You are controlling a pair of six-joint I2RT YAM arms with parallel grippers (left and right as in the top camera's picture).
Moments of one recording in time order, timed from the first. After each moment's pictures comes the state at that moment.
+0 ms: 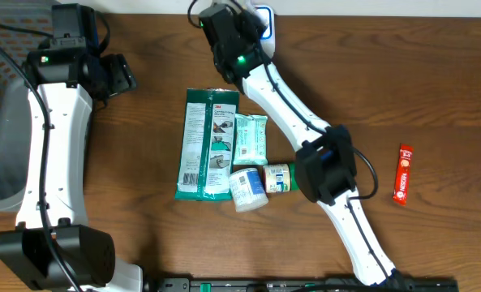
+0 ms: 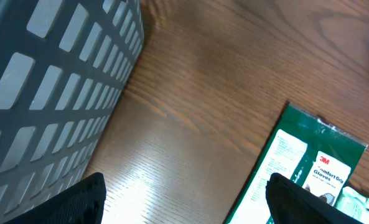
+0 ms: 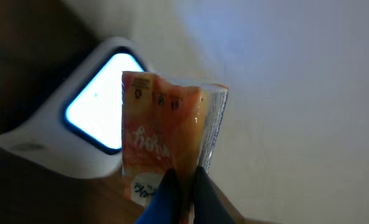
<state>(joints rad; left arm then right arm) 0.08 1.68 1.71 -1.12 -0.11 -0.33 0.60 2.59 2.44 -0.50 0.83 -0.71</state>
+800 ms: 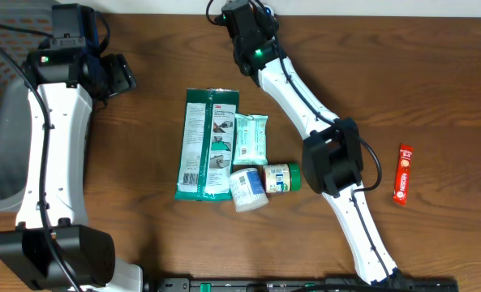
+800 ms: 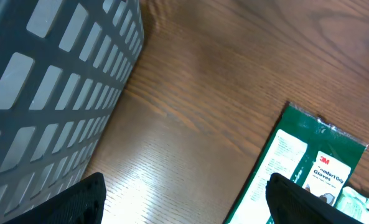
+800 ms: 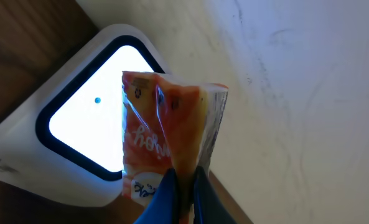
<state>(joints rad) 0.08 1.68 1.71 -1.12 -0.11 -0.33 0.51 2.63 2.44 -0.44 0.67 -0.73</state>
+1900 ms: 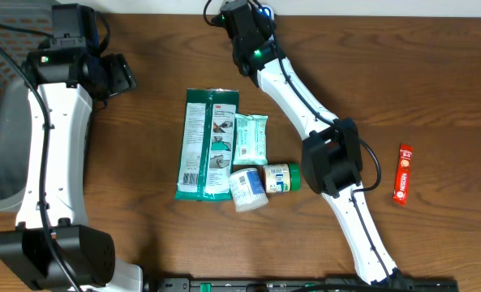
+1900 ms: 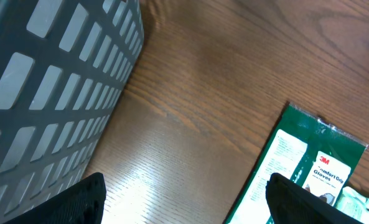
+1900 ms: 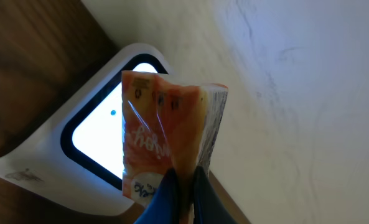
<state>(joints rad) 0.08 1.68 1.71 -1.12 -0.11 -0.33 0.52 2.63 2.44 -0.44 0.64 -0.72</state>
